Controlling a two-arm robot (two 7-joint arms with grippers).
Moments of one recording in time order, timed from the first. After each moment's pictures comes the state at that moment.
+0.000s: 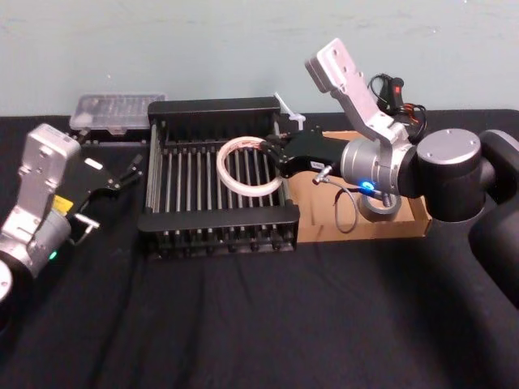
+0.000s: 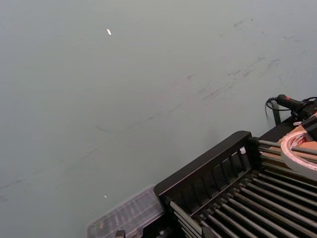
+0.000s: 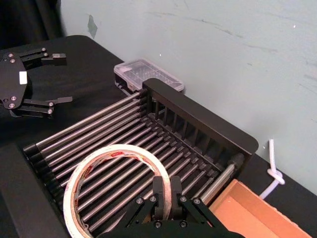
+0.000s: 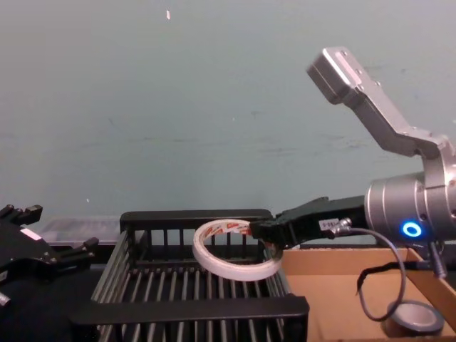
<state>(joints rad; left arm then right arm) -0.20 0.60 0.45 -1.41 -0.25 -0.12 0.03 0.57 0.29 -0.56 -1.26 0.26 0.37 0.47</state>
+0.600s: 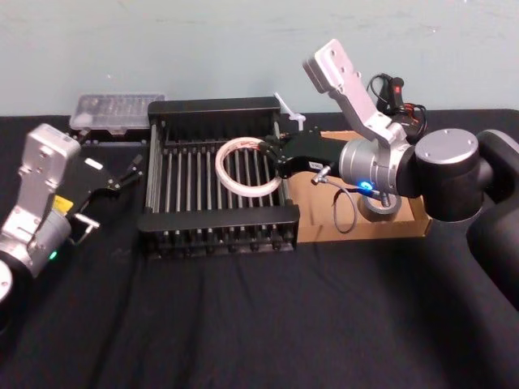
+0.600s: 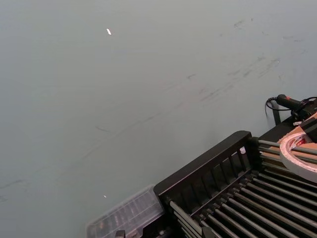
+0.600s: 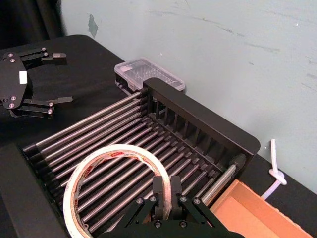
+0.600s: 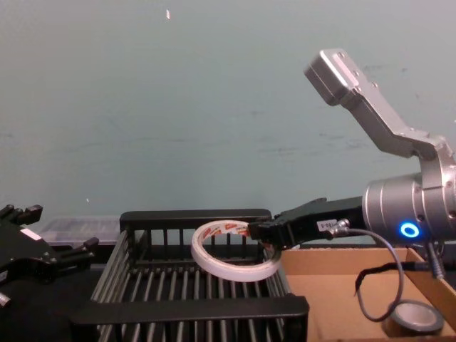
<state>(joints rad) -0.20 0.60 0.45 -1.41 -0.25 -0.12 0.03 0.57 0.28 -0.56 -1.25 0.26 0.37 0.48</state>
